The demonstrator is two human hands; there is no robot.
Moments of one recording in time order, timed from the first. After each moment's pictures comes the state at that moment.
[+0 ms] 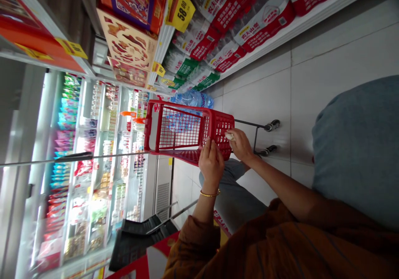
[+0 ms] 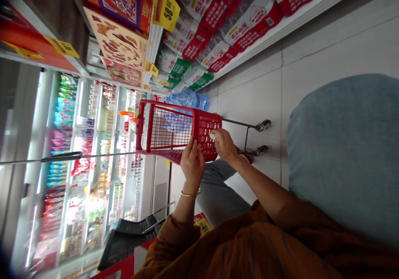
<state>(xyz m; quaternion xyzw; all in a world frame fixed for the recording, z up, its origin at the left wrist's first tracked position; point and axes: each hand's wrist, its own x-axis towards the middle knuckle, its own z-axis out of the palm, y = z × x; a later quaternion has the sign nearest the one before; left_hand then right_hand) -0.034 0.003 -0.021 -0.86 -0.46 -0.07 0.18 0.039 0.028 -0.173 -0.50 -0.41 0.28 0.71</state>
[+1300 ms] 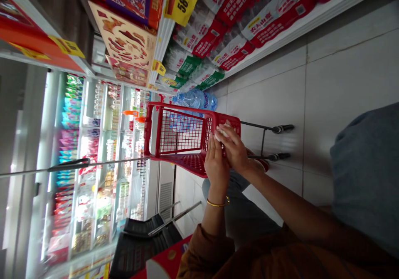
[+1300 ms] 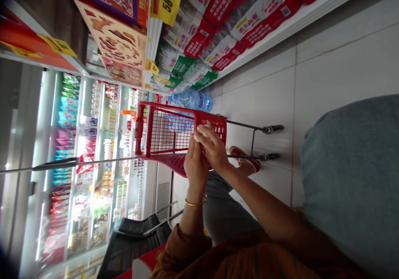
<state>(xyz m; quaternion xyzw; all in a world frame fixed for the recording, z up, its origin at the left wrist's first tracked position) -0.017 0.037 -0.031 -0.86 -0.48 -0.02 0.17 0.044 0.055 -0.115 -0.43 -0.36 0.26 0.79</state>
